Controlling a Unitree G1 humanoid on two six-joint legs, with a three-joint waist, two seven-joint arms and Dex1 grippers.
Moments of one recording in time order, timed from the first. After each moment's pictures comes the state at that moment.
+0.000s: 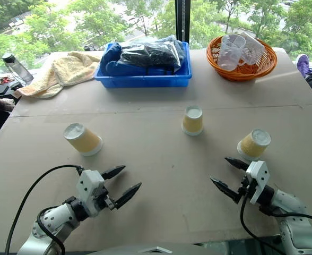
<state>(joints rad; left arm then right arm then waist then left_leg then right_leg) 0.47 0.47 0.07 -0.42 -0.34 0.03 -0.73 0.26 -0.50 -0.09 -0.11 0.45 -0.07 1.00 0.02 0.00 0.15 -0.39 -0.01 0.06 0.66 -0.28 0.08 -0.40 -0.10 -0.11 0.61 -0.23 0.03</state>
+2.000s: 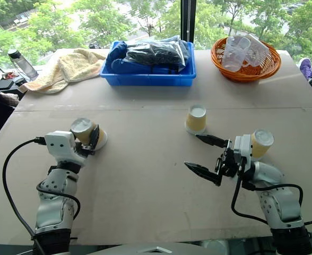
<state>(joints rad) 0.03 0.29 0.29 -0.09 -0.20 -0.08 -0.31 0.01 -0.45 -0.01 -0.33 0.63 0.15 1.07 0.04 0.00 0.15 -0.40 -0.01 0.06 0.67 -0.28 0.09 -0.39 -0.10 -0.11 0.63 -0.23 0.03</state>
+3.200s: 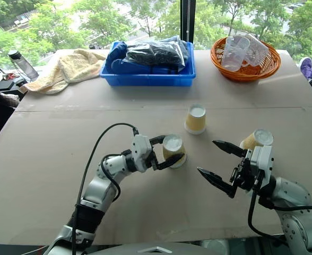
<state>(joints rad) -0.19 0.29 -0.22 0.02 -0.25 -0.13 -0.92 0.24 -0.53 -0.13 -0.54 0.68 0.18 0.92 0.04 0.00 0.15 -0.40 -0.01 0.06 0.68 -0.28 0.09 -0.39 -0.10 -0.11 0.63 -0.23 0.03</state>
